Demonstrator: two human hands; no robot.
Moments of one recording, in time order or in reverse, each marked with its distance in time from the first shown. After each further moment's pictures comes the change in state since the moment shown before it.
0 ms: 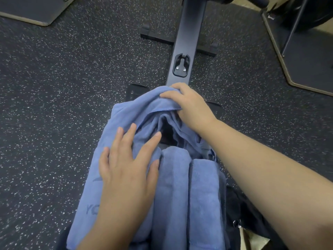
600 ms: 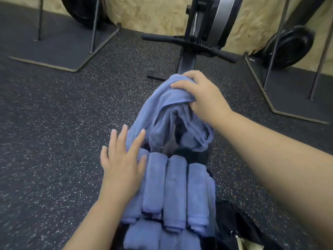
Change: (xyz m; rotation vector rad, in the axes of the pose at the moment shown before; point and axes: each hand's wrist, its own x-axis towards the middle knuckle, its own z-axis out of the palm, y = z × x) left_hand 0.001 -0.014 -0.077 0.049 0.052 -0.009; right_hand -0.003 -0.112 -0.164 -0.006 0.157 -0.027
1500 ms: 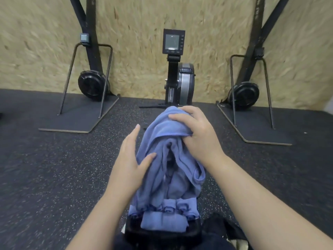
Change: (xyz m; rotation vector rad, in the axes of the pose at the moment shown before) left_hand -0.103 0.120 -0.247 -0.549 0.106 0.251; right_hand -0.147 -0.214 -0.183 0.134 0.535 -0.098
